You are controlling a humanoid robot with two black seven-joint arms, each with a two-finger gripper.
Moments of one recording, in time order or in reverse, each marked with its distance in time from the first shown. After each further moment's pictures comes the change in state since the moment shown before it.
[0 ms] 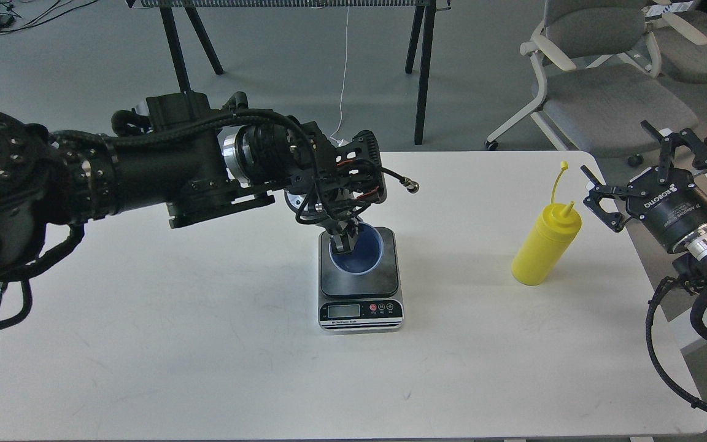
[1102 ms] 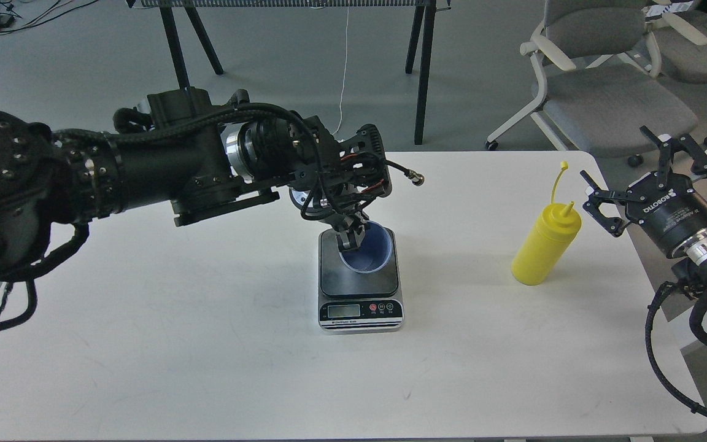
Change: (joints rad) left arm 0.001 -0.011 -0.013 0.030 -0.037 0.000 0.000; right arm -0.016 0.002 0.000 0.002 0.000 0.000 0.003
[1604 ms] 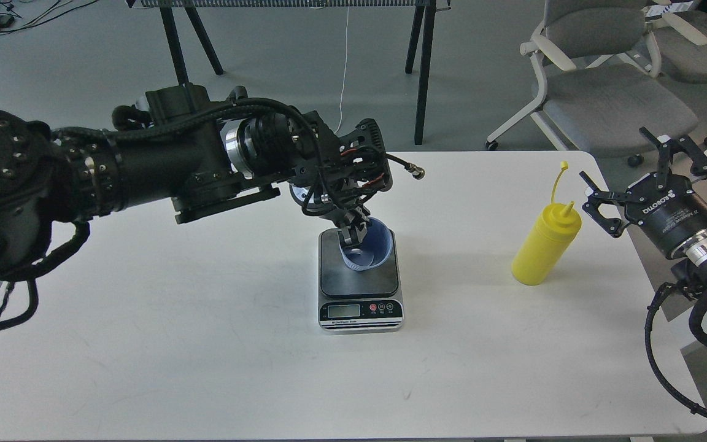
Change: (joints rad) left arm -0.002 0.000 -0.014 0.007 -0.003 0.000 0.000; right arm 0.000 0.000 0.000 0.002 0.001 0.000 0.000
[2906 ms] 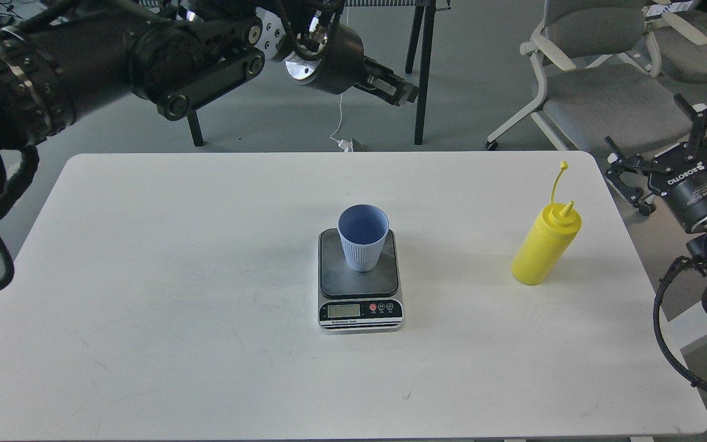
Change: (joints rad) left arm -0.190 0.116 -0.008 0.244 -0.958 0.000 0.000; right arm 0.006 0.002 0.132 0.000 0.015 0.000 -0.009
